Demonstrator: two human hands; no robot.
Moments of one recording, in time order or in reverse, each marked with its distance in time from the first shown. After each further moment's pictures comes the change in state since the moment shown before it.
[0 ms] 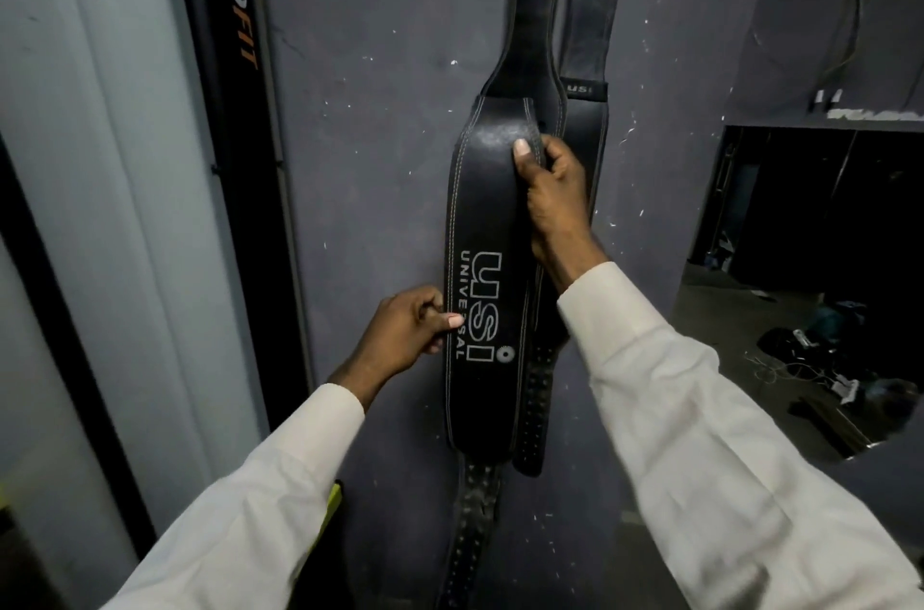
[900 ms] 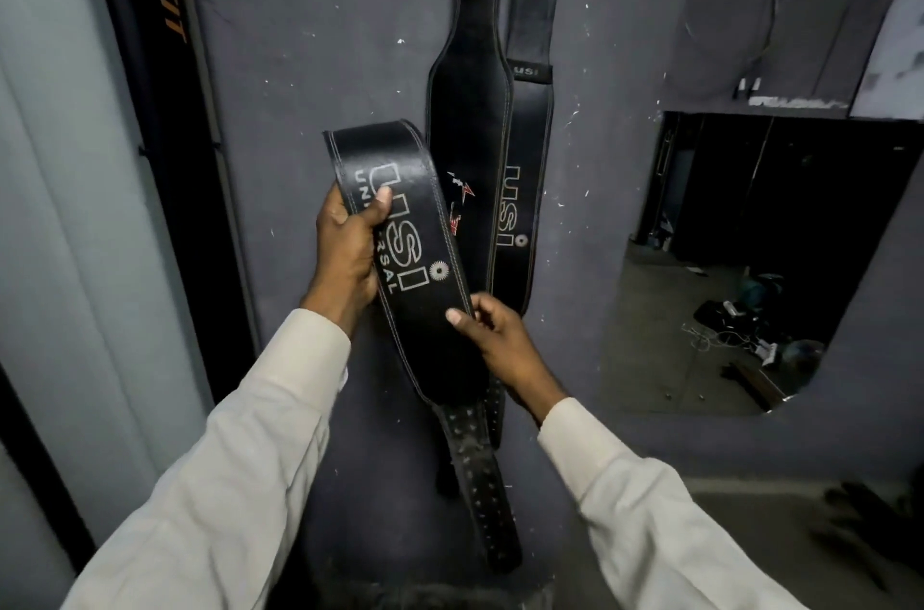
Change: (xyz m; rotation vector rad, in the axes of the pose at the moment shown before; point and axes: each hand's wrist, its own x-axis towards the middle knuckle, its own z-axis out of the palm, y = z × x) left_hand 0.032 0.067 -0.005 -0.990 0.317 0.111; right_hand -0.135 0.086 -0.078 -0.291 -0.293 0.332
